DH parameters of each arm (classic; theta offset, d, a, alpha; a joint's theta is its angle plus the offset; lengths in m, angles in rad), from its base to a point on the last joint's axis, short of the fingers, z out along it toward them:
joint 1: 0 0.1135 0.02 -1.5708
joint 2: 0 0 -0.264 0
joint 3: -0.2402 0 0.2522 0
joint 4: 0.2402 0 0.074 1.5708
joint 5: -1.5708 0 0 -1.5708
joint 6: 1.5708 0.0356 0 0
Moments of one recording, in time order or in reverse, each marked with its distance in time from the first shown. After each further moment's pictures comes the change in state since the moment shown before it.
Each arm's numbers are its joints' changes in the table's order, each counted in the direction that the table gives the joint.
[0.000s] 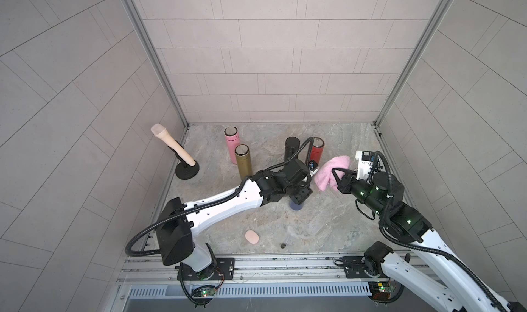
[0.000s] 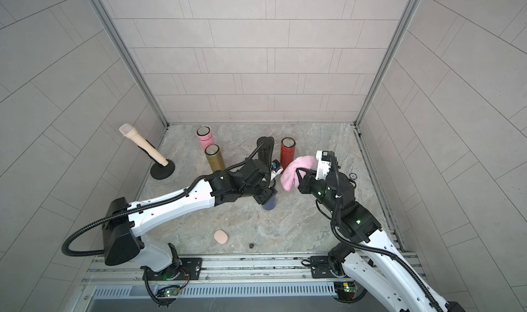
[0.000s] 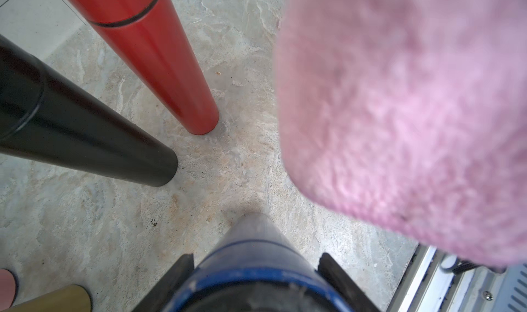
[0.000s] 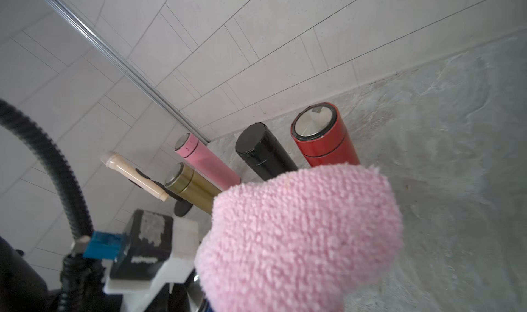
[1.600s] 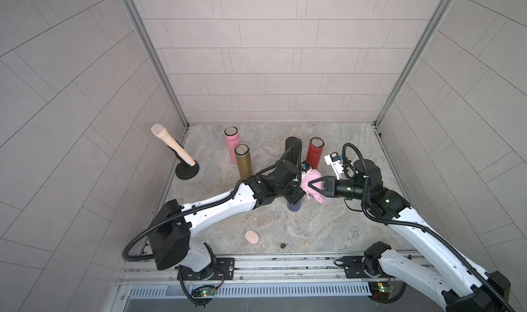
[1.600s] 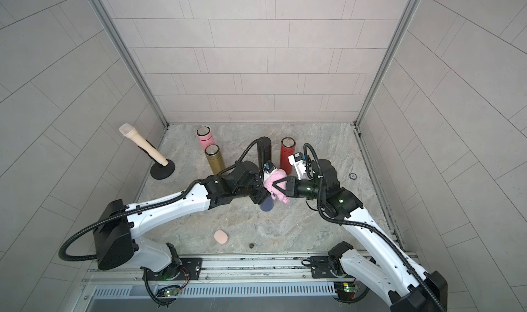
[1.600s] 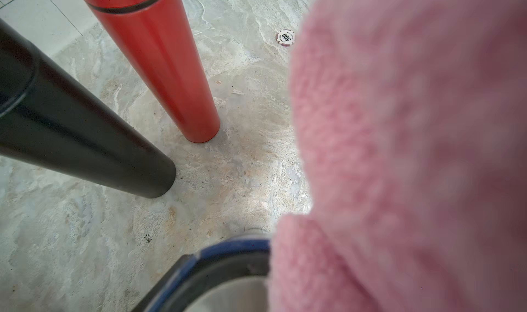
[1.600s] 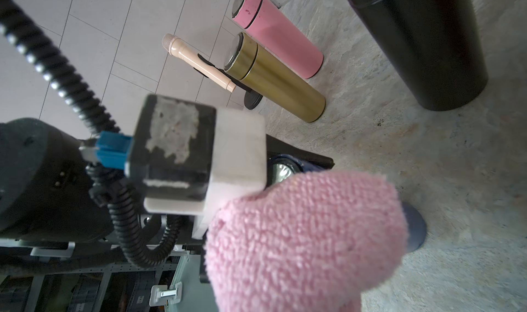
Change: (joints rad) left arm 0.064 -0.059 0.179 -0.230 -0.099 0.027; right arm -0.013 0.243 -0.053 0.029 0.577 0.033
